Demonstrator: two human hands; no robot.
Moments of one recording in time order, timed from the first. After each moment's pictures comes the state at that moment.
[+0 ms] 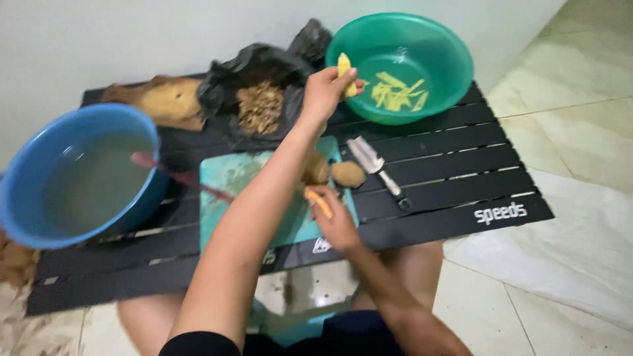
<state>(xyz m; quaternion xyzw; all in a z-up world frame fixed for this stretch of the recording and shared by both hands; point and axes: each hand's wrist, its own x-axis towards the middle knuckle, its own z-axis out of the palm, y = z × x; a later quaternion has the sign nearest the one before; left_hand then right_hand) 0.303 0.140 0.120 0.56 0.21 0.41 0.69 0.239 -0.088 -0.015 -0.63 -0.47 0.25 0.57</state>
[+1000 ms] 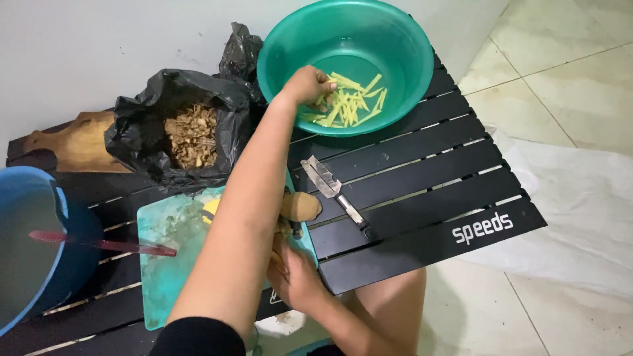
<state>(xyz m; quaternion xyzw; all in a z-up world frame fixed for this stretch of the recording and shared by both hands) 0.430 0.210 0.095 0.82 0.33 0.01 0.48 0.257 -0.121 0.060 -0.51 -0.52 0.33 0.60</state>
